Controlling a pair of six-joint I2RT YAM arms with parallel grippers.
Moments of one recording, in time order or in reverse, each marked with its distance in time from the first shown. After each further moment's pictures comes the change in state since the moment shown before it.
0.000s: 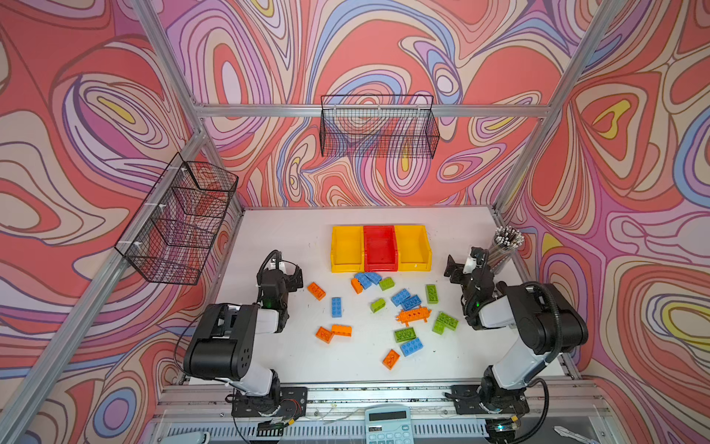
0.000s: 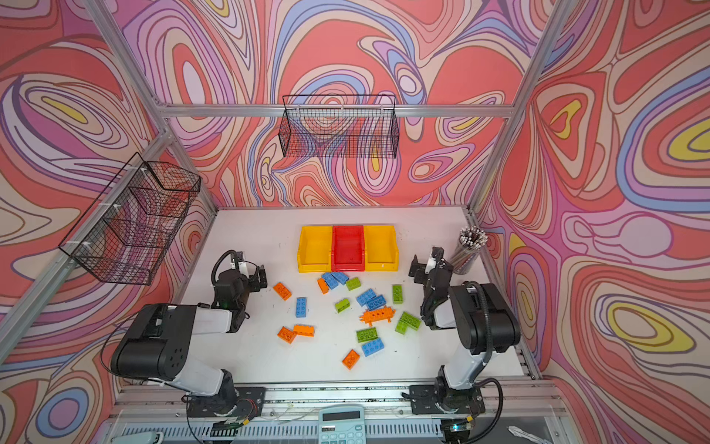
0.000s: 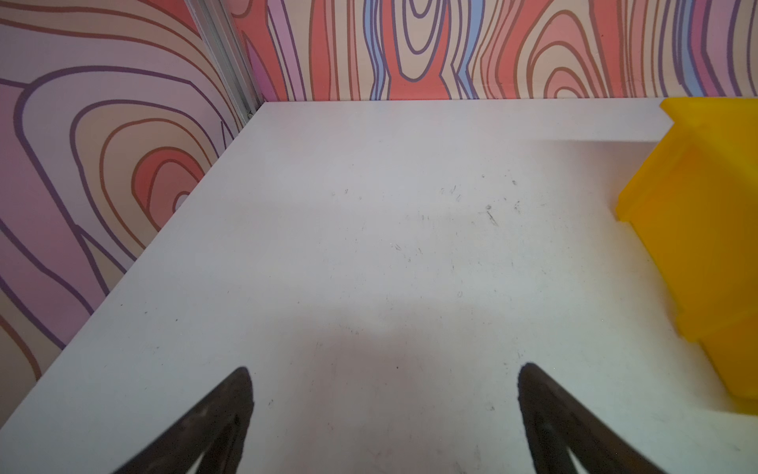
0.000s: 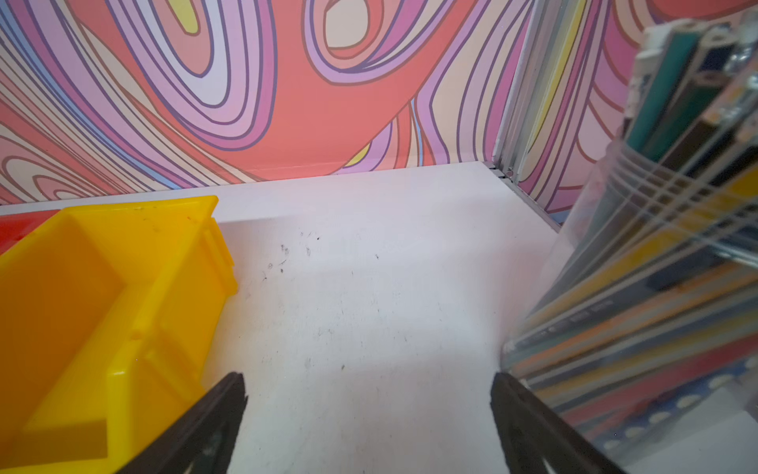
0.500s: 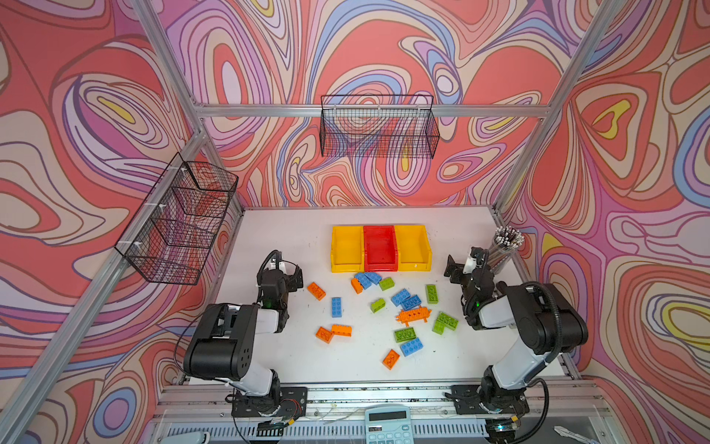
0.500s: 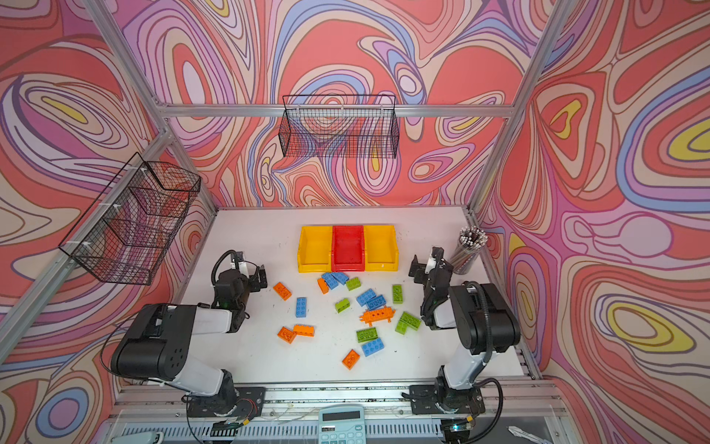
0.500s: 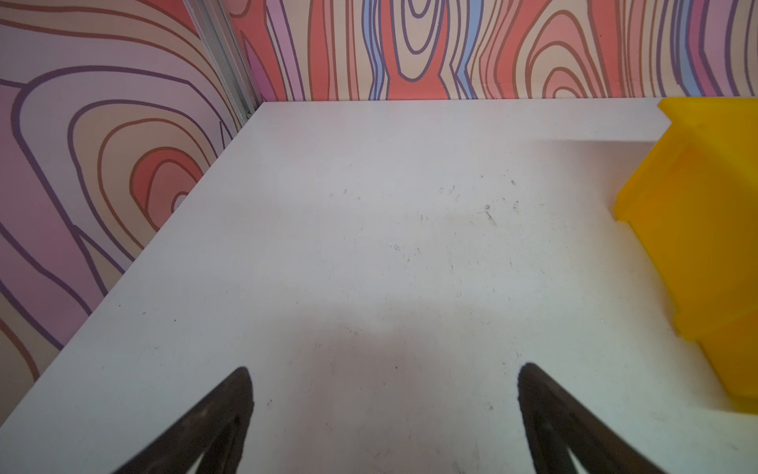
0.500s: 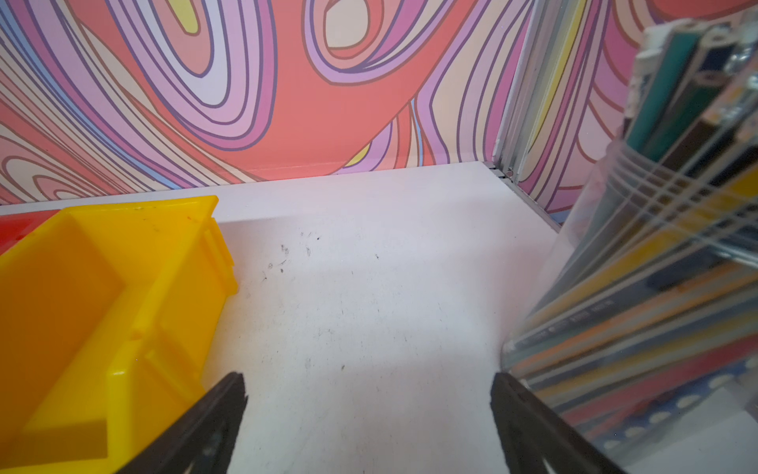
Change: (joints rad) left arm 0.000 0.000 0.000 0.000 0.003 0.000; right arm 0.000 0.000 0.000 0.000 0.000 0.000
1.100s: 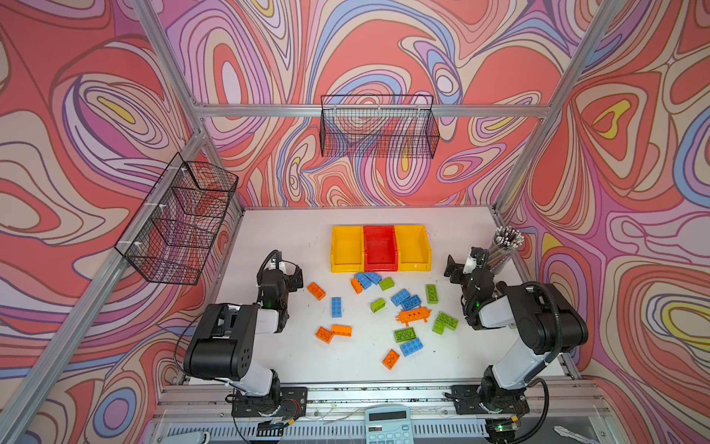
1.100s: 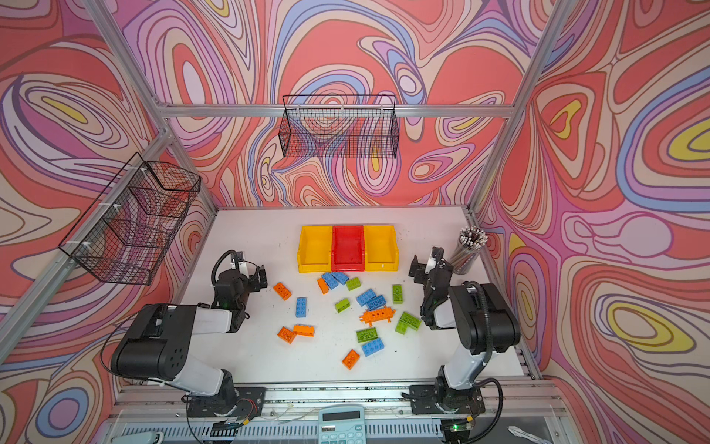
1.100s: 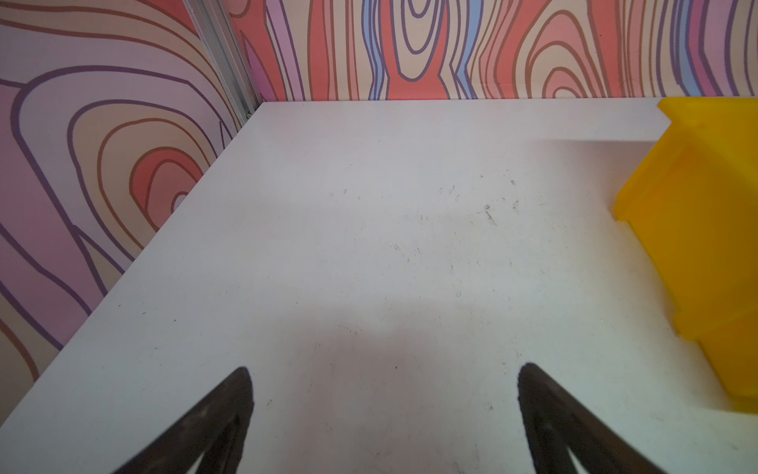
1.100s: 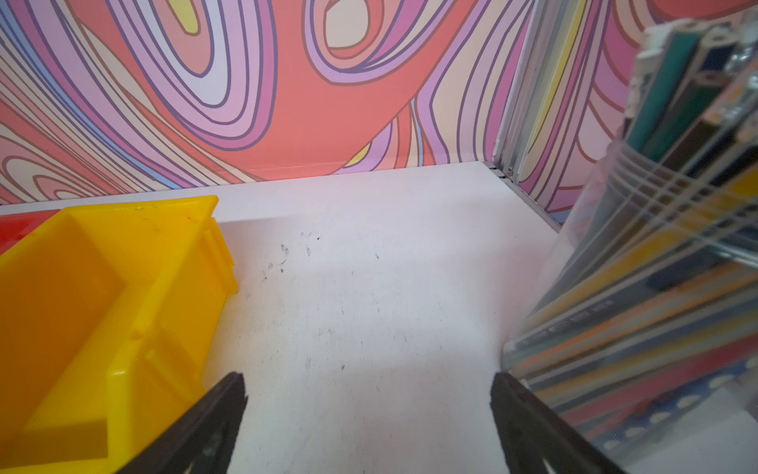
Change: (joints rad) left arm 0.000 0.000 0.000 0.000 0.000 0.000; right arm 0.000 0.000 0.000 0.000 0.000 0.000
